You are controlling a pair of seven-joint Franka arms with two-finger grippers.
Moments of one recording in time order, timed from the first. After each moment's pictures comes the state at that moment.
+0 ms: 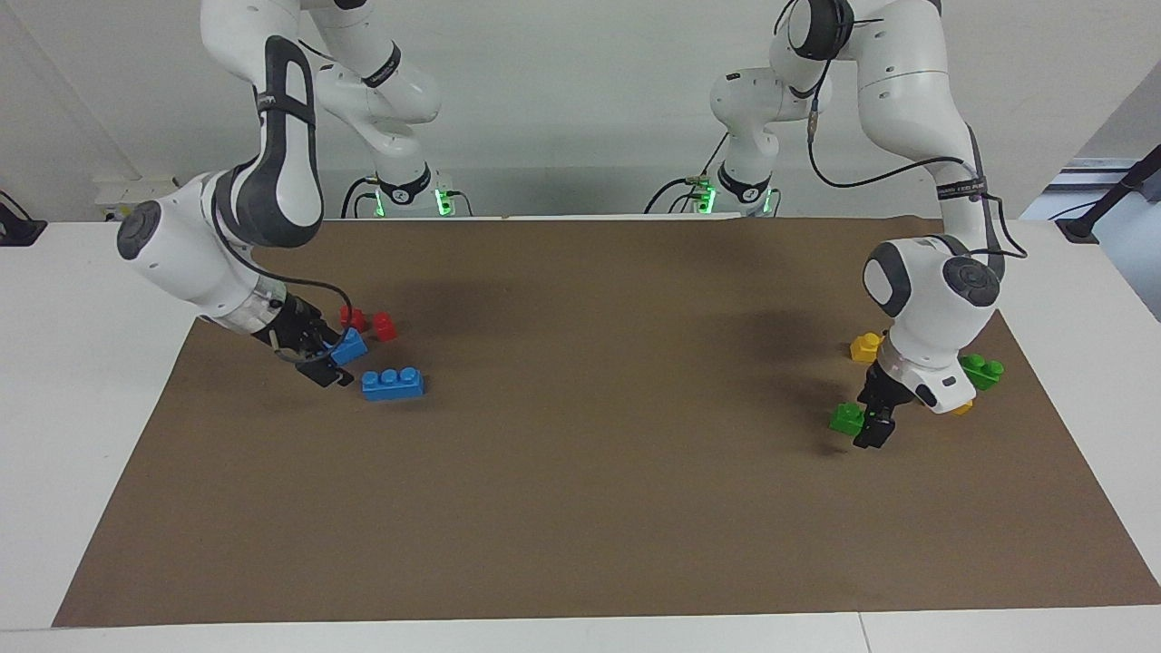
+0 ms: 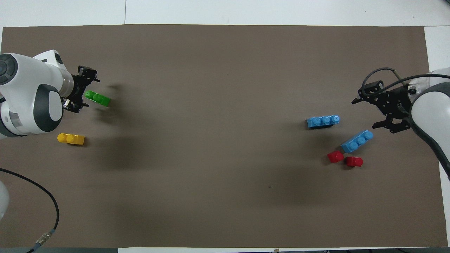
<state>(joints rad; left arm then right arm) 0.04 0.38 -0.04 -1.83 -0.01 2.35 -1.04 -0.17 0.08 0.06 -1.87 0.23 1.85 0.59</state>
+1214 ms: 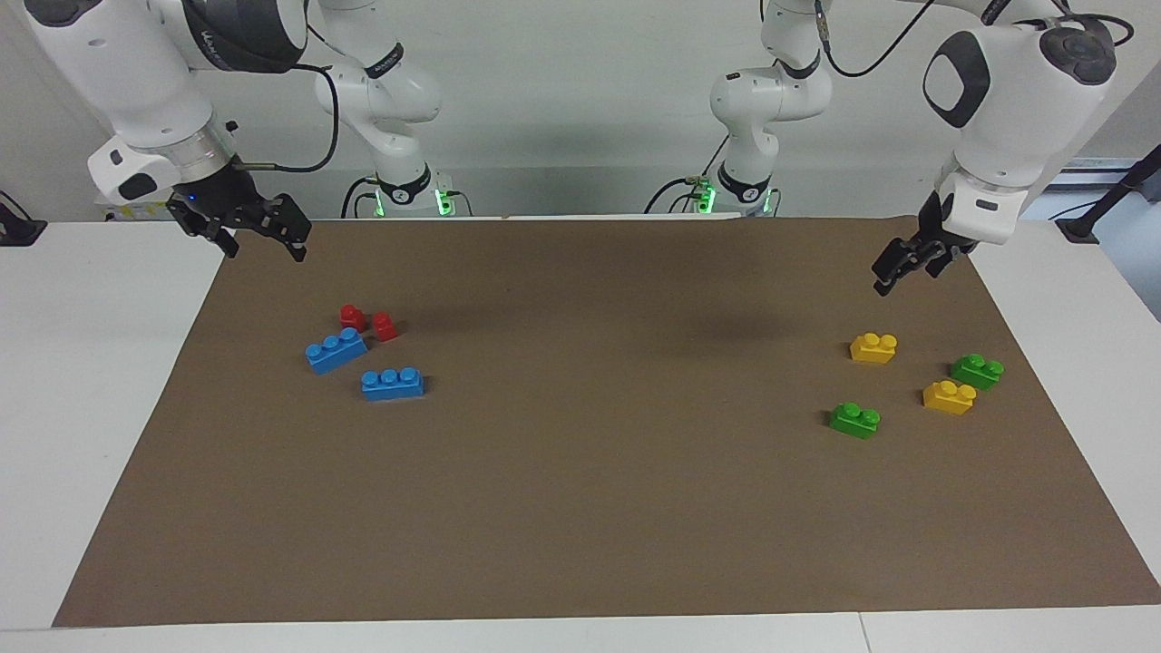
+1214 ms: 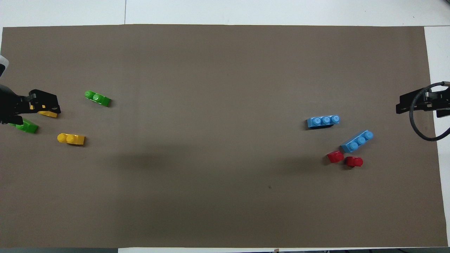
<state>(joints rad) 0.03 -0.04 -0.05 -1.74 0.02 1.66 -0.19 -0.13 0.00 0.07 -1.61 0.01 1.55 0.06</state>
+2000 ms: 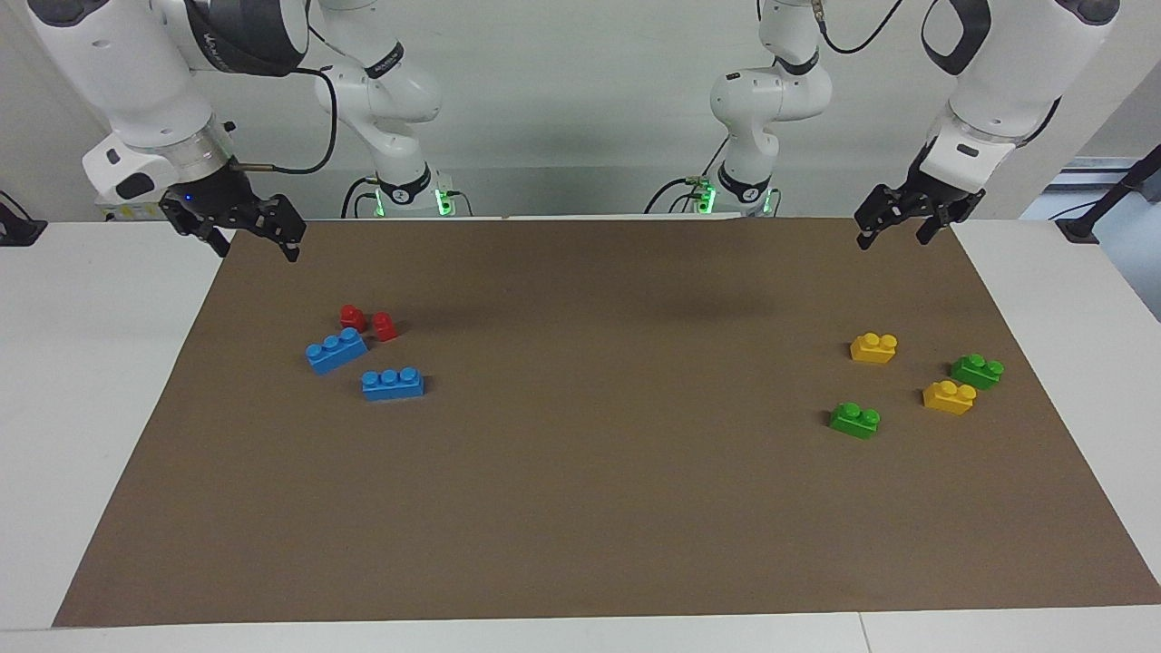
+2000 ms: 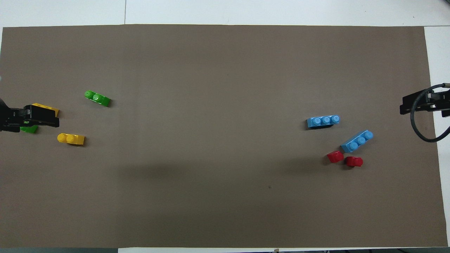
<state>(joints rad) 0.03 -0.10 -0.06 -1.74 -0.04 1.62 -0.05 -0.13 0.00 0.07 -1.61 -0.03 1.55 0.04</state>
